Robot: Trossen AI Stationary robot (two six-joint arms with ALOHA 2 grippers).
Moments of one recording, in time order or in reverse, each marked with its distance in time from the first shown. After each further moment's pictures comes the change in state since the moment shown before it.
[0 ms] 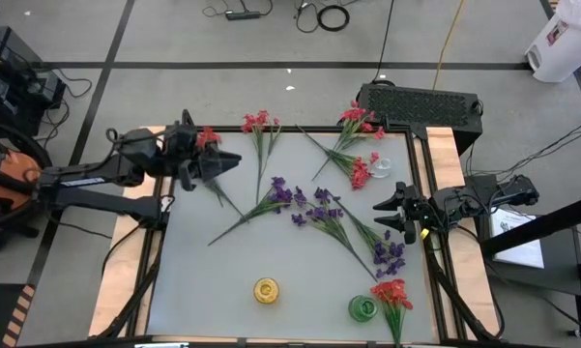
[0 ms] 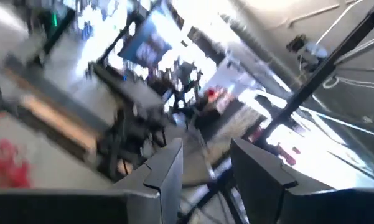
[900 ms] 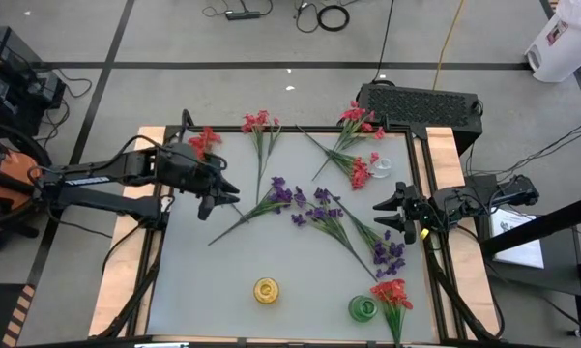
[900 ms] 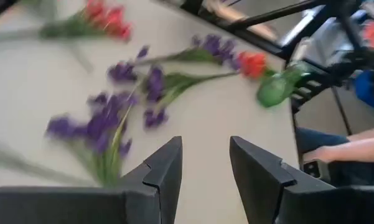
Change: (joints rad) left arm 0.001 0.039 0.015 -0.753 0.067 0.351; right arm 0.000 0.000 0.000 0.000 0.000 0.000
